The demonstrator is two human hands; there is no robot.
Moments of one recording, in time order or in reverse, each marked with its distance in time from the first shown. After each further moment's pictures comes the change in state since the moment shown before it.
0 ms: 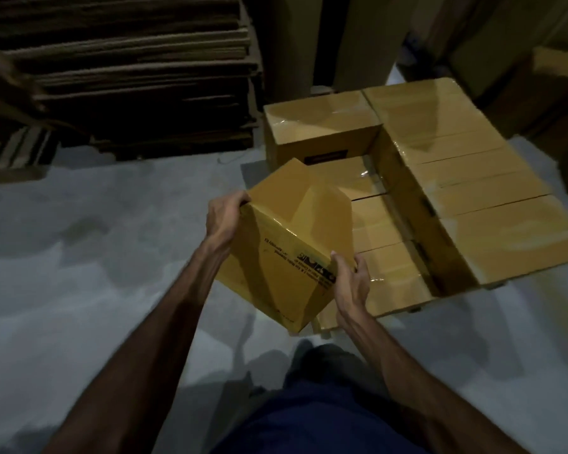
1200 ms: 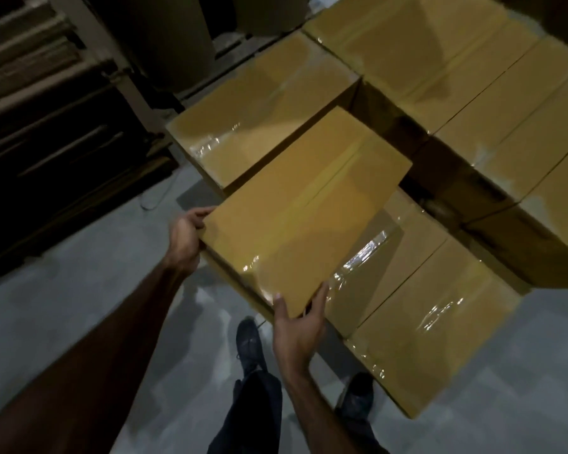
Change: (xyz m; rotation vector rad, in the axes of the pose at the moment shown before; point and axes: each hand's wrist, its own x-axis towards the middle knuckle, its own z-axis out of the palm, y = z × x) left_hand 0.535 -0.045 0.176 0.161 -0.373 -0.197; right_hand 0.320 0.034 0.353 0.139 0.398 0.159
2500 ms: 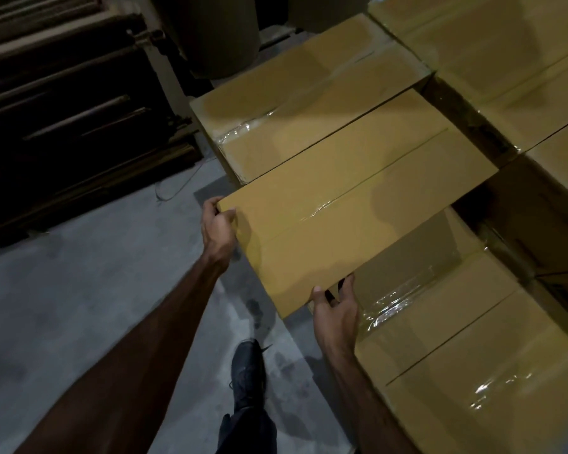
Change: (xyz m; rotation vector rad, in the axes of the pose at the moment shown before) left_hand 0.137 -0.095 0.031 -0.029 0.252 0.099; right_hand 0.146 0.047 0.042 -0.222 -0.187 -0.069
